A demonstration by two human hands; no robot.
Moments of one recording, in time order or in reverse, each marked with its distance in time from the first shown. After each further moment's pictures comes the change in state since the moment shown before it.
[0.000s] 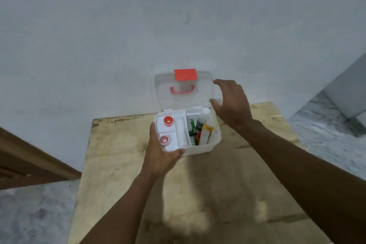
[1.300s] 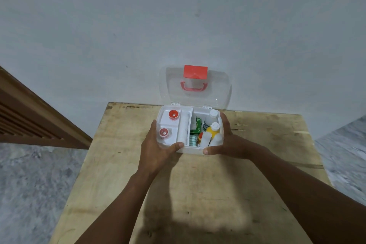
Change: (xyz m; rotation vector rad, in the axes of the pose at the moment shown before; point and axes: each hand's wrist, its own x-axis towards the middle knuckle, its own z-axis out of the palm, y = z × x) left_hand -0.009 0.014 0.025 0.195 0.294 -0.187; right_hand -0.040 0.068 0.062 0.745 -0.901 0.045
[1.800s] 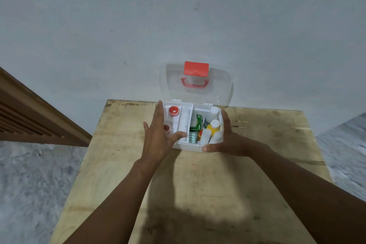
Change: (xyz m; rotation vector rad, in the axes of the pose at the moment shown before) left_hand 0.026 0.005 0.009 0.275 -0.053 0.079; right_hand -0.002 -0.005 0.005 0.010 0.044 -0.007
